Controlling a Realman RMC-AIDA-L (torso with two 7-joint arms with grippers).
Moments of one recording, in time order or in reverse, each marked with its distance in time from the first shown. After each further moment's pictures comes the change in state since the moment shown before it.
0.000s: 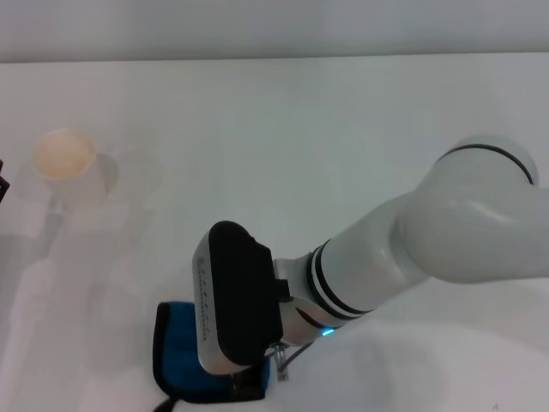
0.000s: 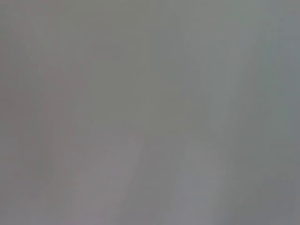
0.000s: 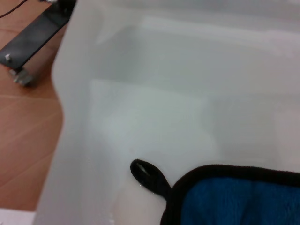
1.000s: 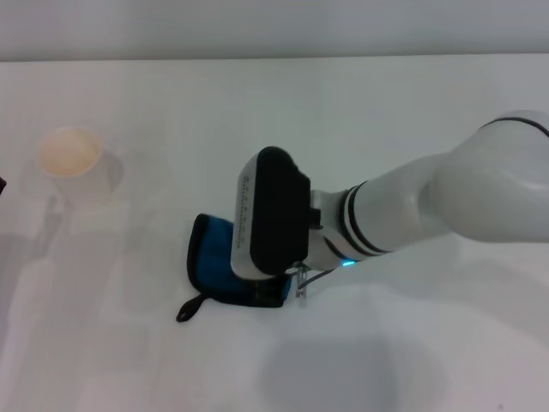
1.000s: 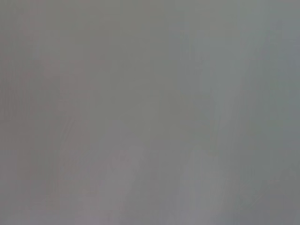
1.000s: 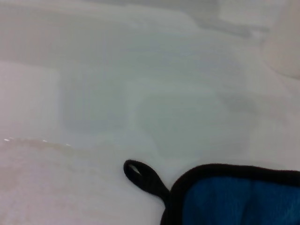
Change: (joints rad) left arm 0.002 0.002 -0.002 0.002 0.000 0.012 0.000; right arm -0.033 -0.002 0.146 0.121 -0.110 0.127 -0.009
